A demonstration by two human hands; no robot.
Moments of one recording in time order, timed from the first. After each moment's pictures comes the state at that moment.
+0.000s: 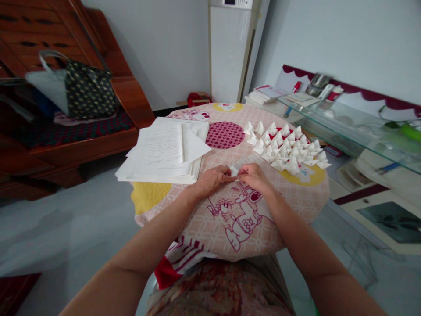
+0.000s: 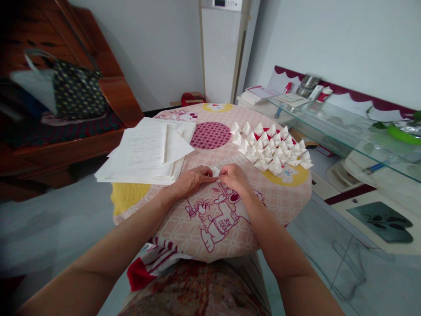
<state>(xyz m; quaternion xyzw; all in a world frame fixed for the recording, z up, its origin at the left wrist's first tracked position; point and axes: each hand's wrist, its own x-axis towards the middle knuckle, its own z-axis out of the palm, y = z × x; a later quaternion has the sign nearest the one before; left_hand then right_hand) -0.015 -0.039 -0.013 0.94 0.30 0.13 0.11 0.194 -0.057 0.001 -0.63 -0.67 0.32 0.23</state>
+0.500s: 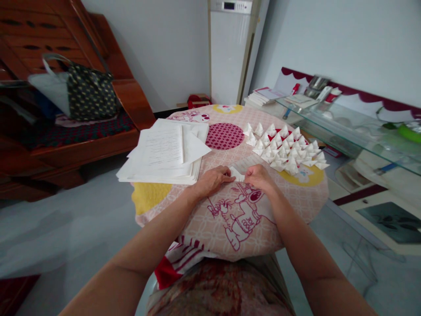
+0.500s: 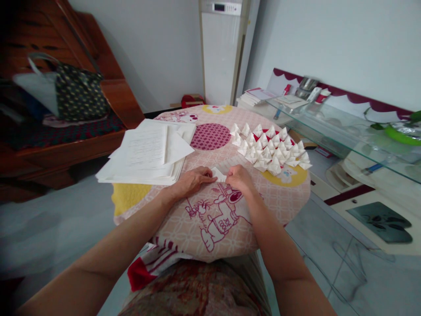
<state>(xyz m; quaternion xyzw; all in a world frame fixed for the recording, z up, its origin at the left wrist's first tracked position) -0.015 -0.038 -0.021 0.93 0.30 0.16 0.12 0.215 -0.058 0.003 -0.68 -0.64 0.29 0.20</state>
